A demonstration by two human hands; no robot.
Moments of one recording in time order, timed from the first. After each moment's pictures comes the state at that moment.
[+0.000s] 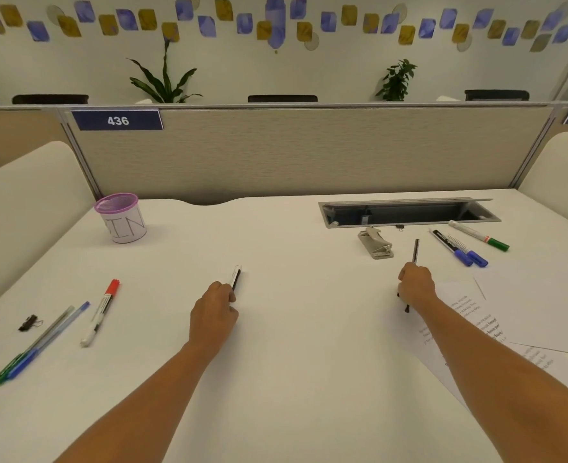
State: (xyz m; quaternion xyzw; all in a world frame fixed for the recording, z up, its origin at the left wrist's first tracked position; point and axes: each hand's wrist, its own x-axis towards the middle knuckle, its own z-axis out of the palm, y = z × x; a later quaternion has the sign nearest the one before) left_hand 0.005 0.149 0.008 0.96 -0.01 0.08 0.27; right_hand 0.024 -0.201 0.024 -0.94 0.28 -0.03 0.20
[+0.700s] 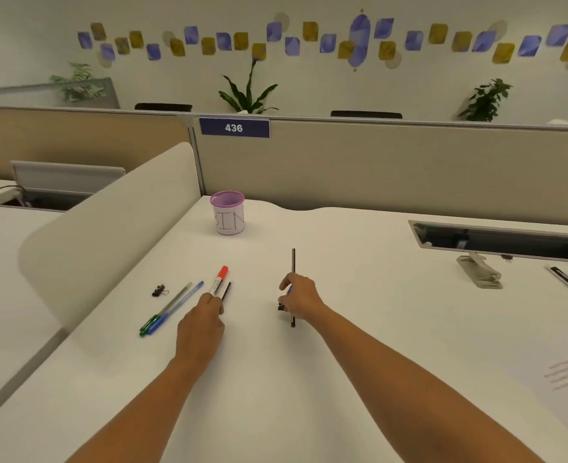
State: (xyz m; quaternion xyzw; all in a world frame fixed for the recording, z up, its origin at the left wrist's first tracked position) left_hand -0.044 0.323 0.007 0.96 0.10 0.14 0.20; right_hand 0.033 0.151 0.030 -0.89 -0.02 0.11 0.45
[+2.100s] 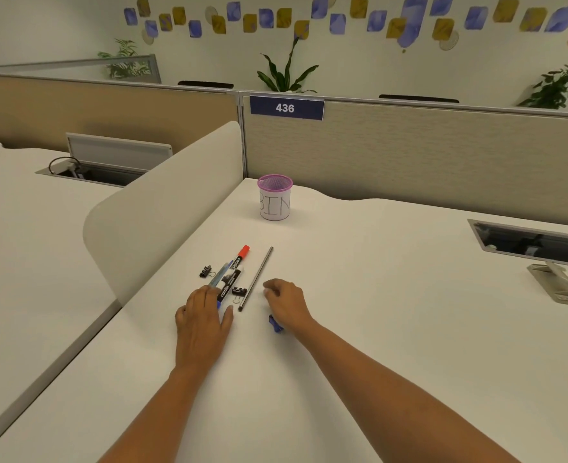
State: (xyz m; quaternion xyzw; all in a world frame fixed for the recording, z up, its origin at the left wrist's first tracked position) left_hand -0.069 0.393 -0.021 0.95 0.16 0.20 0.17; right_hand 0.007 0.257 0.003 -0.86 -0.11 0.11 0.49
